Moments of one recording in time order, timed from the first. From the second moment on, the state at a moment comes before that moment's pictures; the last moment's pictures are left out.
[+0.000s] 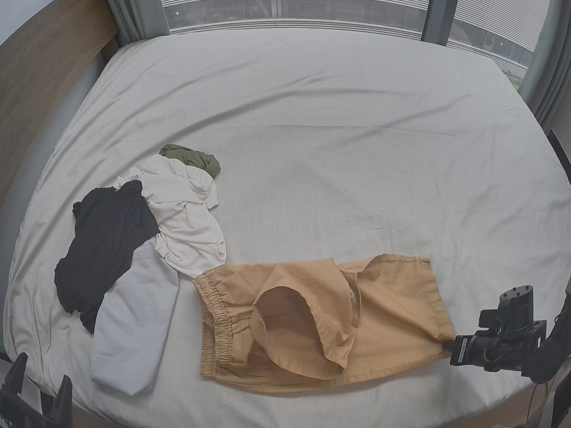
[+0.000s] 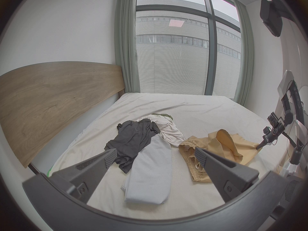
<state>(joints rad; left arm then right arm) 0.01 0.02 -0.02 0.00 0.00 -0.01 0.22 1.85 -0.02 -1.02 0.05 0.38</state>
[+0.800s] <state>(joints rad) 0.01 0.02 -0.02 0.00 0.00 -0.01 0.17 1.77 -0.02 -0.87 0.05 0.36</state>
